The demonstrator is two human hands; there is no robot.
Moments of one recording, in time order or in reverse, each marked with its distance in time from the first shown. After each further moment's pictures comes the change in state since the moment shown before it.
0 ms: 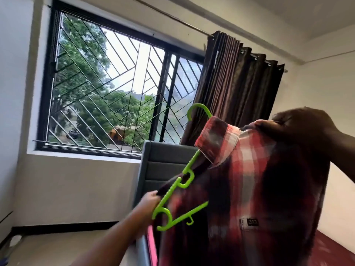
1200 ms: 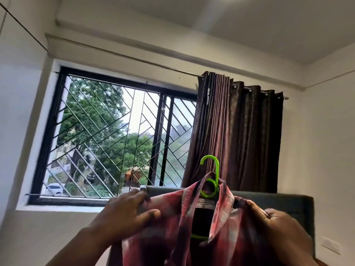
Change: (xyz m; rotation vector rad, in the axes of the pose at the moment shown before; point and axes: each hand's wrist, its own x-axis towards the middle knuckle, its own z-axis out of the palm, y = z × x) left_hand 0.088 0.128 0.065 1.377 0.340 0.544; right_hand -0.035 0.098 0.215 0.569 -0.096 0.628
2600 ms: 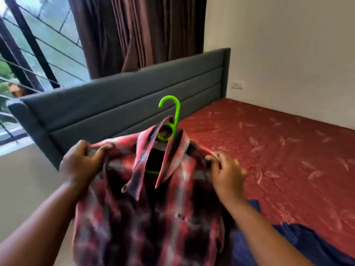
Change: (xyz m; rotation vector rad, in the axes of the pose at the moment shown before) left_hand 0.173 -0.124 0.425 -0.380 -0.054 -0.196; right_hand -0.020 0.161 0.327 -0.196 0.216 0.292
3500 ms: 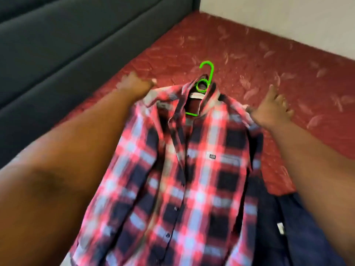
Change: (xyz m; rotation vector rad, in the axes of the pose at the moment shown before) left_hand 0.173 0.052 0.481 0.043 -0.902 -0.019; right_hand 0.203 0.249 0.190 -0.614 -0.394 0.637
